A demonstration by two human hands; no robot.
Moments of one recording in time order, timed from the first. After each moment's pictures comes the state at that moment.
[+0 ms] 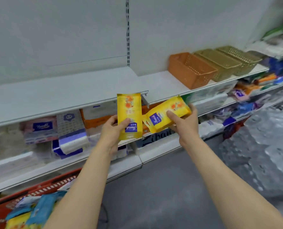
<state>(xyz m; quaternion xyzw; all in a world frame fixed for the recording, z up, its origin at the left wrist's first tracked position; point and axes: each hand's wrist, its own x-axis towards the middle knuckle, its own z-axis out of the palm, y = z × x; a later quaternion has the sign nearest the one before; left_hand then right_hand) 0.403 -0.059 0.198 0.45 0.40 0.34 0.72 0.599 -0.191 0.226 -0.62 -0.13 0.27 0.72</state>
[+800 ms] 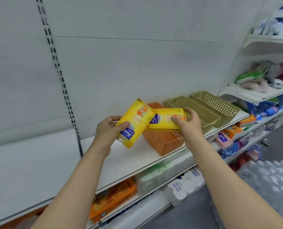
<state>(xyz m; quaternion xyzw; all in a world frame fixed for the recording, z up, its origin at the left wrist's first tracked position) 0.778 0.119 0.284 0.56 0.32 0.36 0.67 0.988 -0.039 0.305 -0.67 -0.17 0.18 0.70</state>
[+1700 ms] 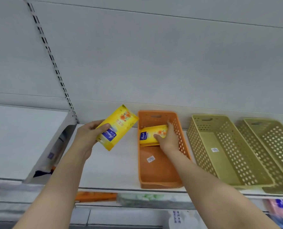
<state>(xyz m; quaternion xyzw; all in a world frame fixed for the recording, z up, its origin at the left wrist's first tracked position) 0.863 0.156 0.222 0.40 0.52 0.47 0.59 1.148 0.136 0.171 -0.77 -0.45 0.26 0.38</state>
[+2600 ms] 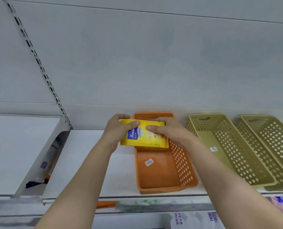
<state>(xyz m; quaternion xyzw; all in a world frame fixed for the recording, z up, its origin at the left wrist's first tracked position) 0.958 0.178 0.238 0.48 0.54 0.40 0.57 1.166 0.139 0.248 -0.62 -0.51 0.47 0.36</state>
